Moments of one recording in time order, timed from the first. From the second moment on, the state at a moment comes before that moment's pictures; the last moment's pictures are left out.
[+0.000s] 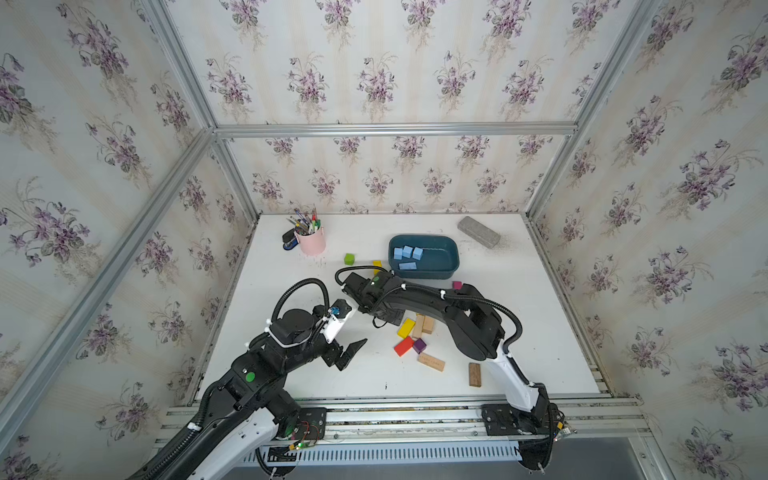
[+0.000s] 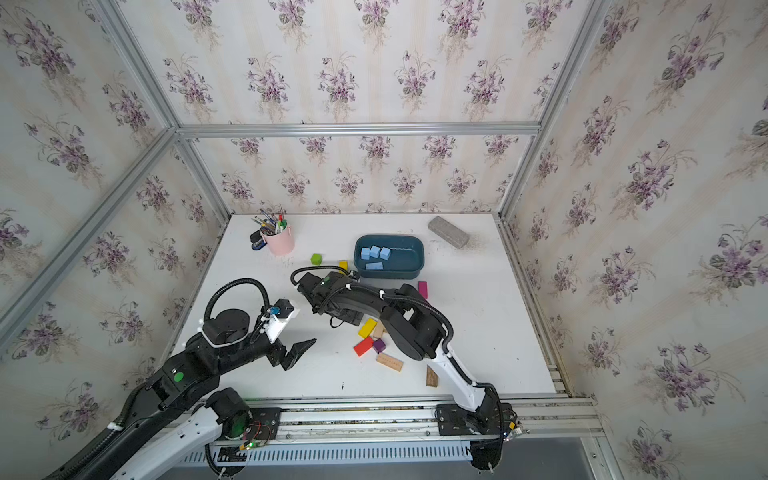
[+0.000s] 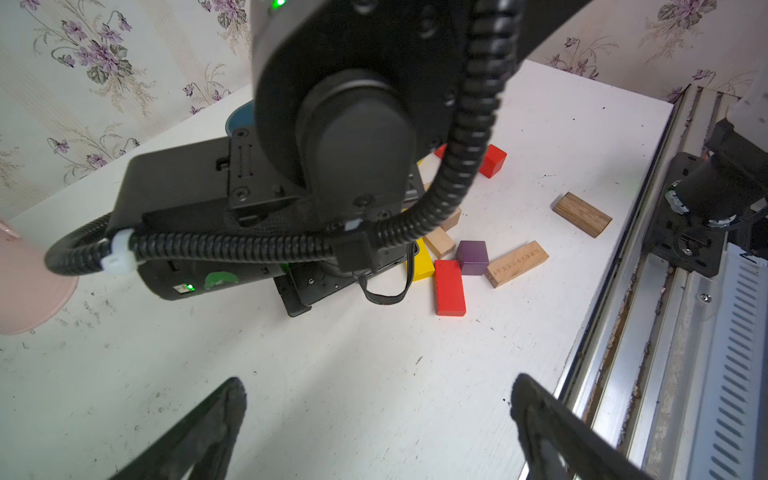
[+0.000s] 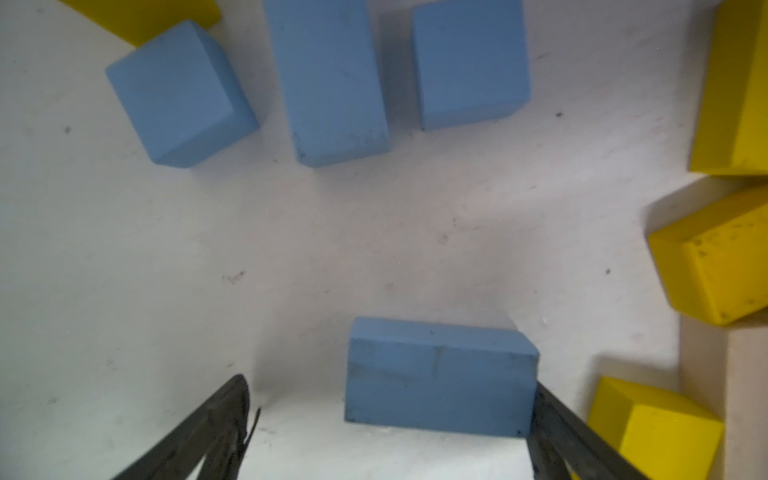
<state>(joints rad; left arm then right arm) -0.66 0.55 0.63 -0.60 0.13 0.15 1.01 2.33 1.89 -1.04 0.33 1.36</state>
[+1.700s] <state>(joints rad) -0.66 0.54 0.62 -0.60 0.09 0.13 0.97 2.17 1.77 -0.96 0.33 1.34</state>
